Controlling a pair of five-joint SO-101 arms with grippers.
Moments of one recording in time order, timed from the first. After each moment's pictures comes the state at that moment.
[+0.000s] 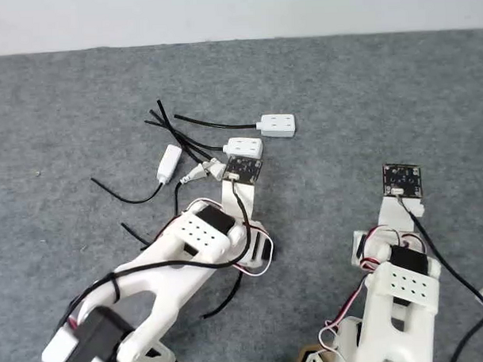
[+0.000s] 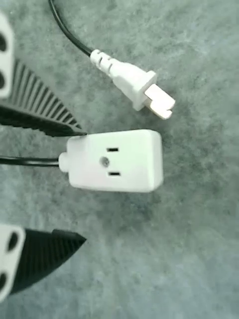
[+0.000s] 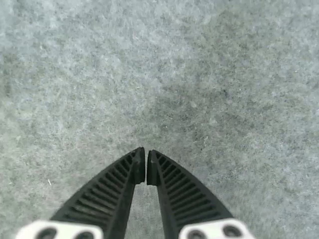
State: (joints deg) left arm 33.1 -7.4 42.4 57.7 27.3; right arm 18.5 -48.0 71.6 49.4 12.5
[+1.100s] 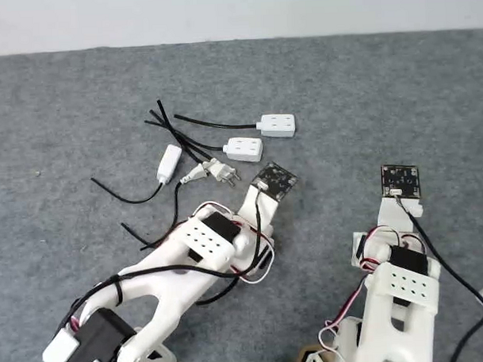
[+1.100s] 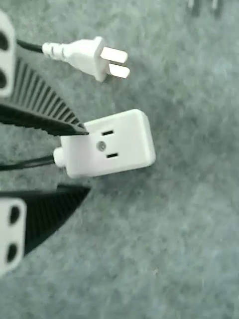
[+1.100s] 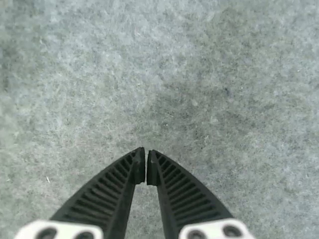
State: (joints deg) left arm 35.5 -6.8 43.9 52.0 6.8; right arm 18.5 -48.0 71.6 49.4 13.1
